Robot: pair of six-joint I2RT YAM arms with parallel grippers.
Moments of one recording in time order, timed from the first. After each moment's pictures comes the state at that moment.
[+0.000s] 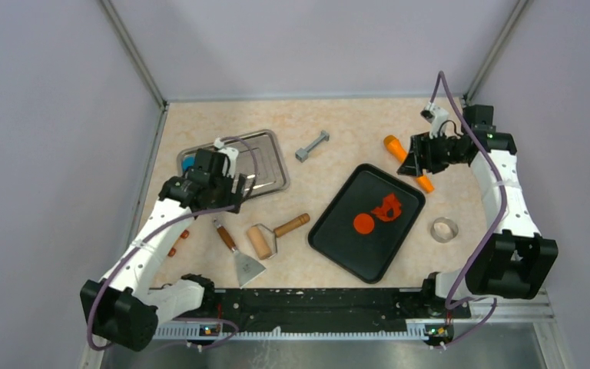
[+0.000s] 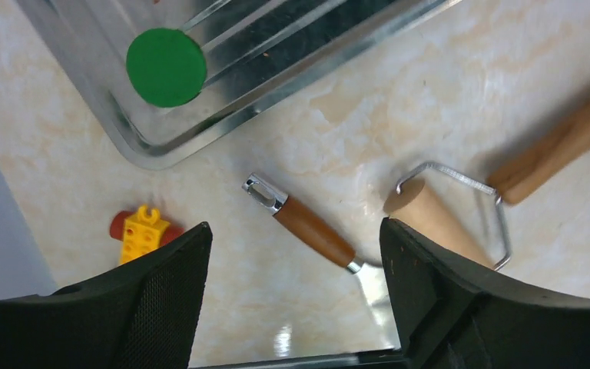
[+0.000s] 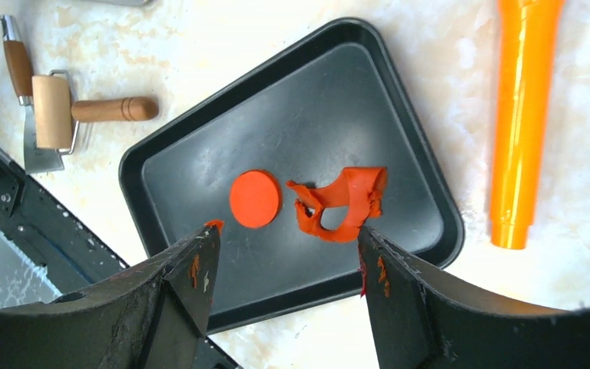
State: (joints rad) left arm -0.35 1.09 0.98 -0.86 -0.13 0.06; right arm -0.13 1.36 1.28 -0.96 -0.69 -0.34
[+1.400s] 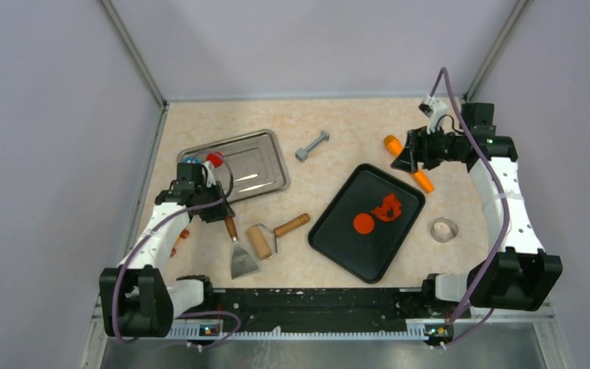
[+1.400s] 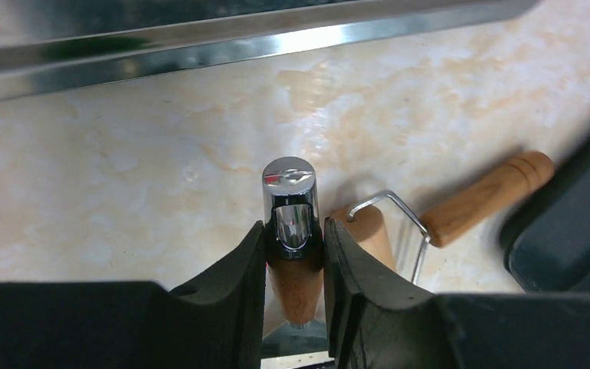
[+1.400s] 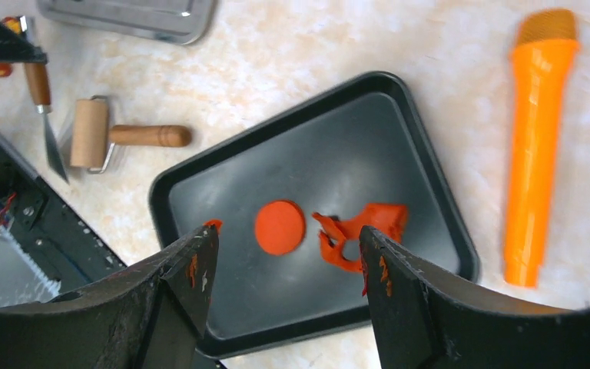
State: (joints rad) left arm -0.01 1.17 0.74 -0.63 0.22 -0.36; right arm -0.09 1.31 1.33 -0.92 -0.71 -0.27
